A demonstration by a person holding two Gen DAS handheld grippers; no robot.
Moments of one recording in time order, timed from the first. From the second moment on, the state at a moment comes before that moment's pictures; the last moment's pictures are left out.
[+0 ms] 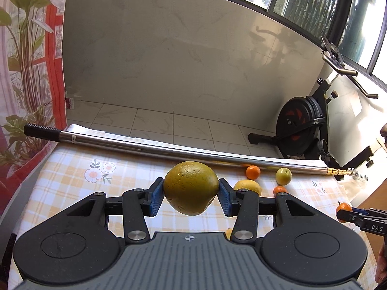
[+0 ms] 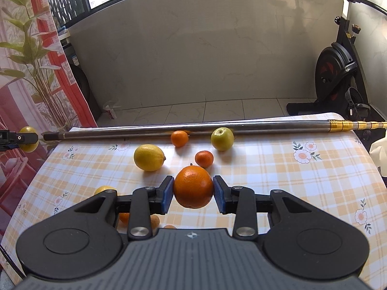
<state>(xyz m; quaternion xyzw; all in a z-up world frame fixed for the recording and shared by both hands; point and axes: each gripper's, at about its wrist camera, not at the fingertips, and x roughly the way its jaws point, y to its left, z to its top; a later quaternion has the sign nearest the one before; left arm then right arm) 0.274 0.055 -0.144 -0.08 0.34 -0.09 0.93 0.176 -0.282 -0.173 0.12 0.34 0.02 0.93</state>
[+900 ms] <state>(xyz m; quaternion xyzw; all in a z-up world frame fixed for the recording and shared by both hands) 0.171 0.031 -0.212 -0.06 0.41 -0.15 0.90 0.111 -0.228 -0.222 0.12 0.40 0.07 0.90</state>
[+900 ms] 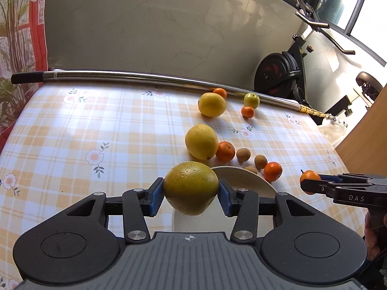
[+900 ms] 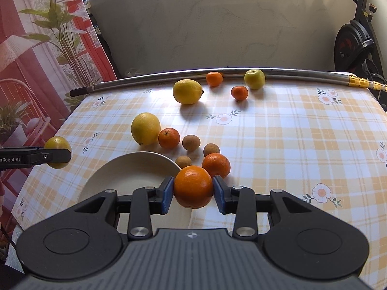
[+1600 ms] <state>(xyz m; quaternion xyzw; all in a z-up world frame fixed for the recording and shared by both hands) 0.154 -0.001 -0.267 -0.02 0.45 -0.19 0.87 0.105 -0.195 -0.258 0.11 0.43 0.10 0.89</state>
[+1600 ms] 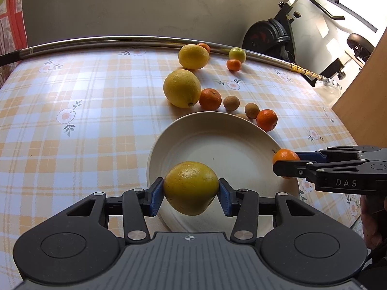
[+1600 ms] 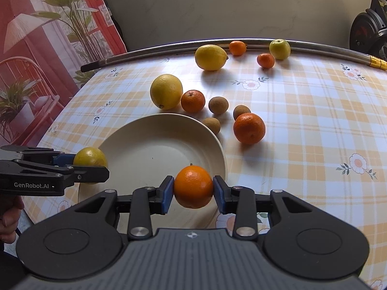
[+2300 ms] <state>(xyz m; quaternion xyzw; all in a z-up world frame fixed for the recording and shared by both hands) 0.155 -0.011 -0.279 0.01 0.46 -0.19 0.87 0.106 -0.185 -0.271 0.10 0.45 0.12 0.88</state>
